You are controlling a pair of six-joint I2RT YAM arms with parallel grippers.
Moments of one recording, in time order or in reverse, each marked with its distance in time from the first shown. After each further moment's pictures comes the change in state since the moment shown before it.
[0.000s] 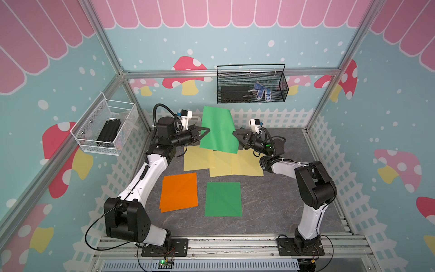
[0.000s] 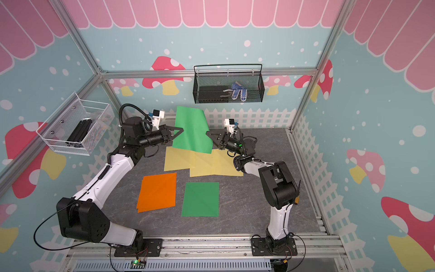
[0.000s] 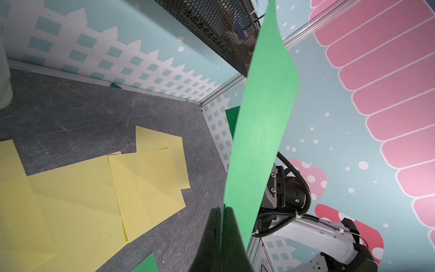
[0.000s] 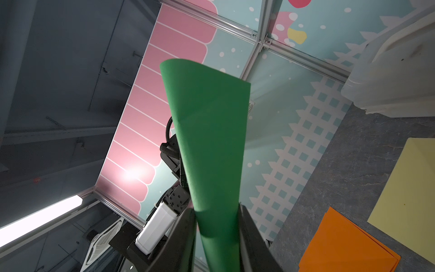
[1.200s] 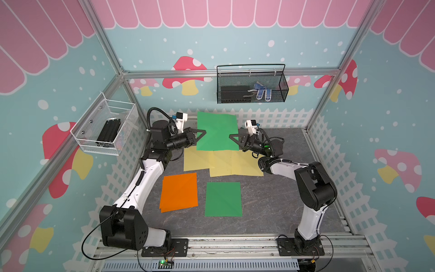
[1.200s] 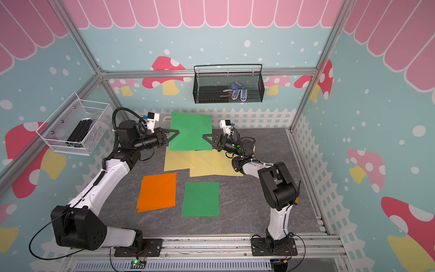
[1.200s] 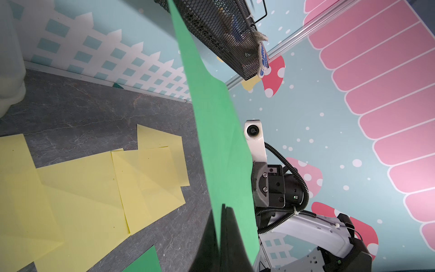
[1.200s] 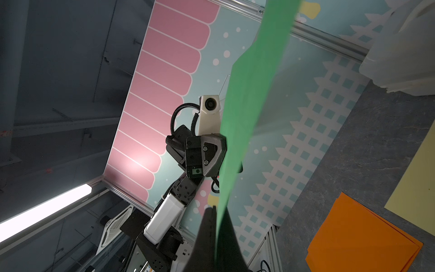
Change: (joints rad) left arm 0.036 -0.090 -0.095 0.025 0.034 -0.013; right arm 0.031 -0.014 -0.006 0.000 -0.049 0.031
